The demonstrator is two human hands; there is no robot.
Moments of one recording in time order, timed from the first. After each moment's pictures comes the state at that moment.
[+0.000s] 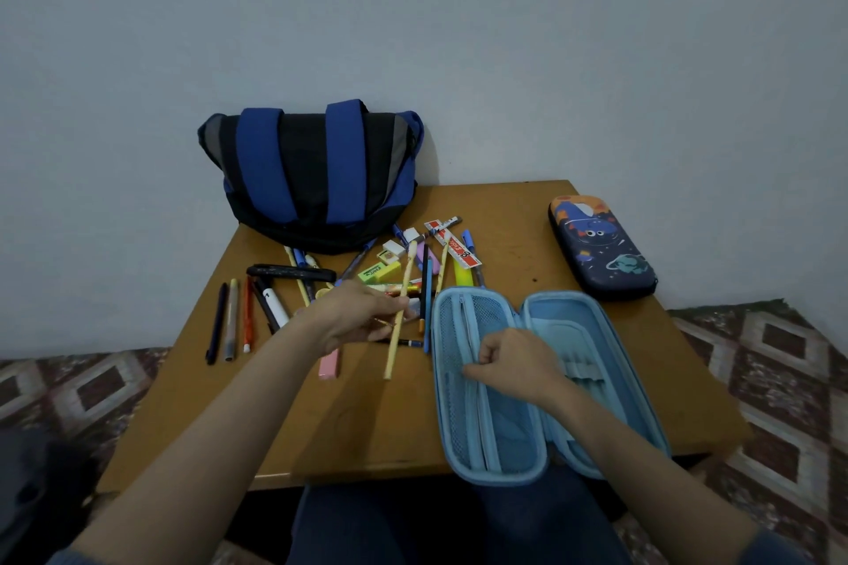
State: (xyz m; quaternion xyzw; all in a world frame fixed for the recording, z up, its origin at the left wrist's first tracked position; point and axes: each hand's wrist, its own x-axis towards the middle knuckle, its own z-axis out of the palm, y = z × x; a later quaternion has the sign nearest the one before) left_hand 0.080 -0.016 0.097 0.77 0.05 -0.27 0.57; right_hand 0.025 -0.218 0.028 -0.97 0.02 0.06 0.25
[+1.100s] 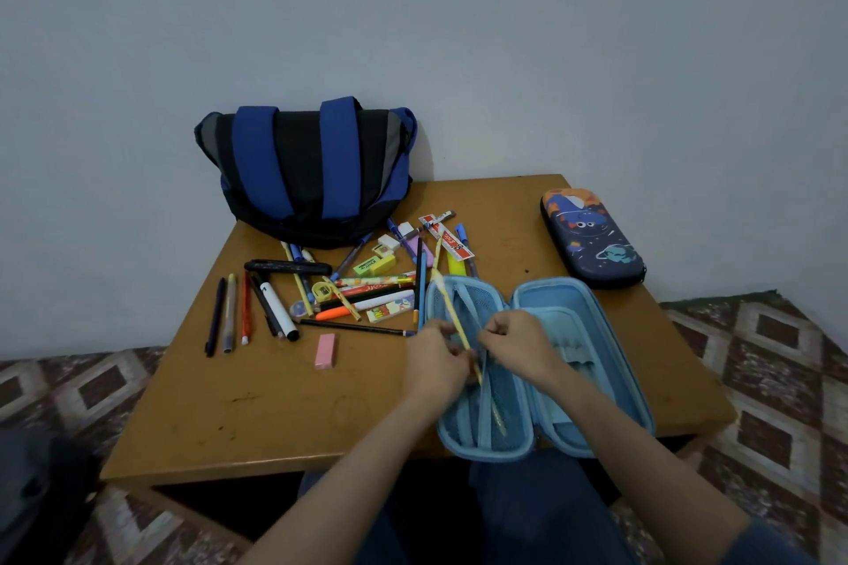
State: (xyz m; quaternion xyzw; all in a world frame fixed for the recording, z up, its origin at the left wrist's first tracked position) left_hand 0.013 -0.100 0.043 0.84 0.02 -0.12 0.52; right_hand 0.020 -0.223 0.033 -0.90 0.10 0.02 0.43
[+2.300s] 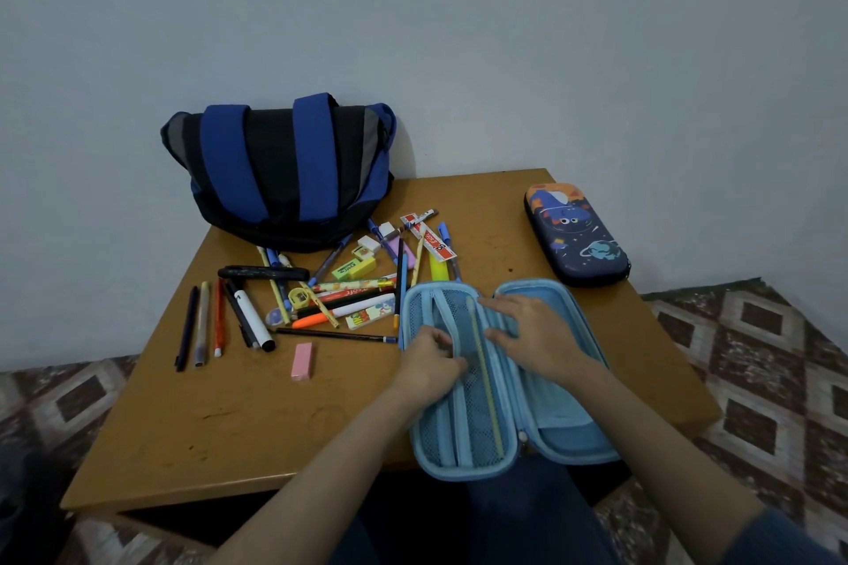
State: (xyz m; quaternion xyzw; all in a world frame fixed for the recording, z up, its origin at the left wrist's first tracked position) left_hand 0.029 -0.106 0.034 0.81 0.02 -0.26 0.53; right_hand 0.031 -0.273 0.019 -0.97 -0.01 -0.01 0.23
